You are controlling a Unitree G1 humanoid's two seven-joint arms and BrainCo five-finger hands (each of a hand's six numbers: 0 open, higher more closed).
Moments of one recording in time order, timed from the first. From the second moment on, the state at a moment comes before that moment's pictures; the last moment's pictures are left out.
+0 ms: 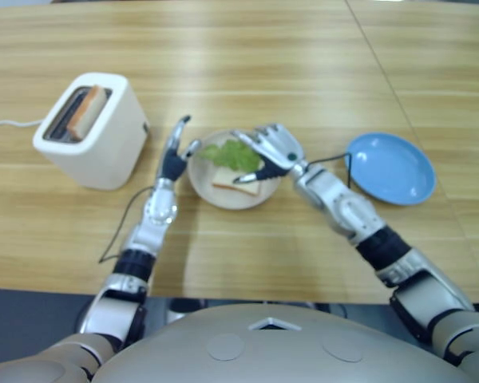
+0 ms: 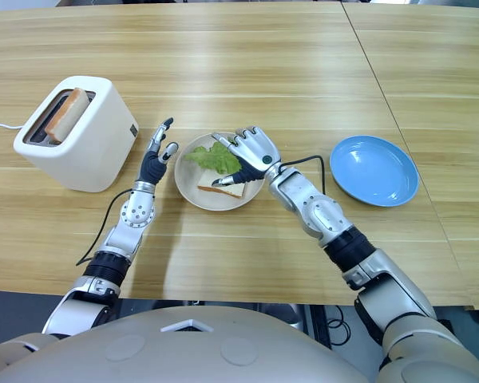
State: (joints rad) left arm -0.18 0.18 -0.12 0.45 0.35 -0.43 0.24; right arm -0.31 -0.53 0.54 -0.01 -1.13 -0.08 -0.11
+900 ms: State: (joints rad) left arm -0.08 0.71 0.24 -0.05 0.95 0.17 0.02; right arm -0.08 -0.47 0.03 -0.08 -0.51 -0.18 -0.06
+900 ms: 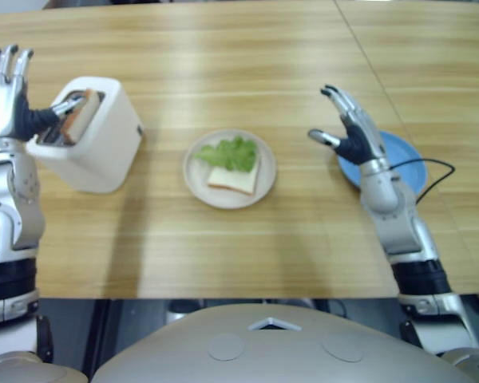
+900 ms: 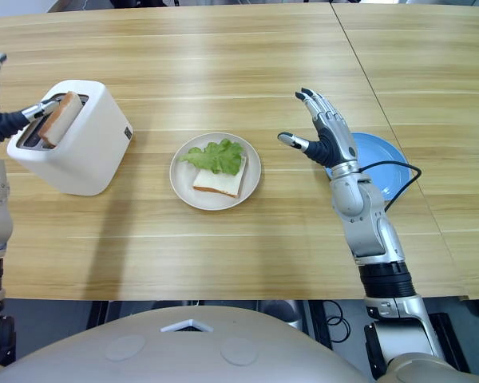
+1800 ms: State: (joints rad) left arm -0.13 0.68 0.12 0.03 0.79 0.20 0.12; right arm -0.04 -0.50 0.03 -0.07 -0.66 -0.17 -0.13
